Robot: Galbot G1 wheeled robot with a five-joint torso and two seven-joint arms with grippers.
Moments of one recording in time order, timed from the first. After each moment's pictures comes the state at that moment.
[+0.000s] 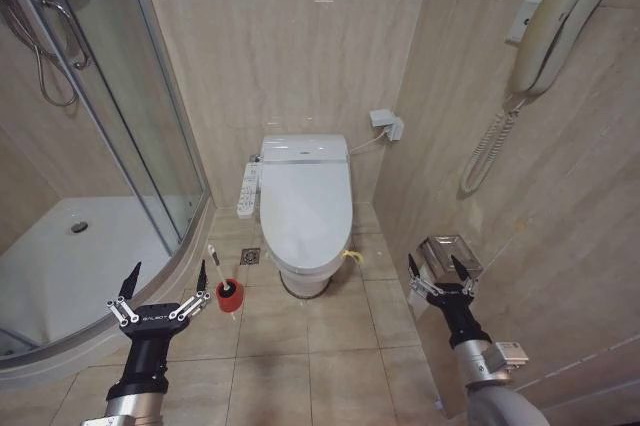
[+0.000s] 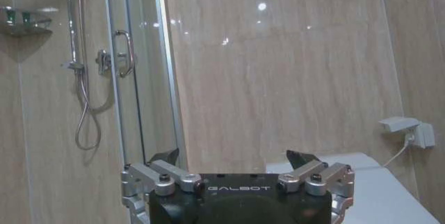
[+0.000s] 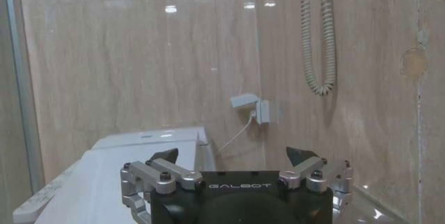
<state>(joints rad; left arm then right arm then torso) 1.81 -1.33 -0.55 -2.44 0.00 -0.12 -0.28 -1.58 1.34 0.64 2.12 0.33 0.10 0.04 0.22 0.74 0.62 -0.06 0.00</state>
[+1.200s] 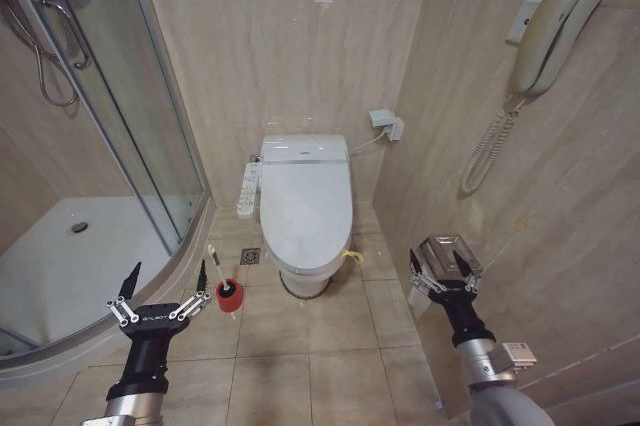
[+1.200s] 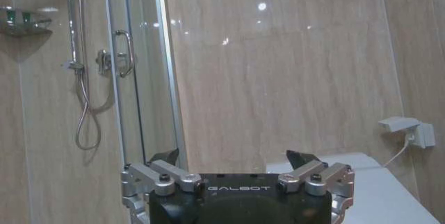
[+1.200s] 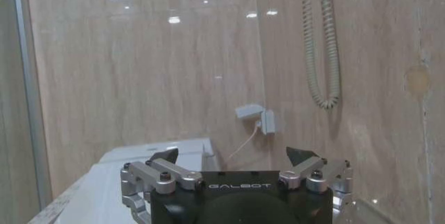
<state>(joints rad) 1.81 -1.33 -0.55 -2.44 0.00 -0.12 -0.28 -1.59 1.34 0.65 2.15 0.36 0.12 0.03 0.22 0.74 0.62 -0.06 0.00</state>
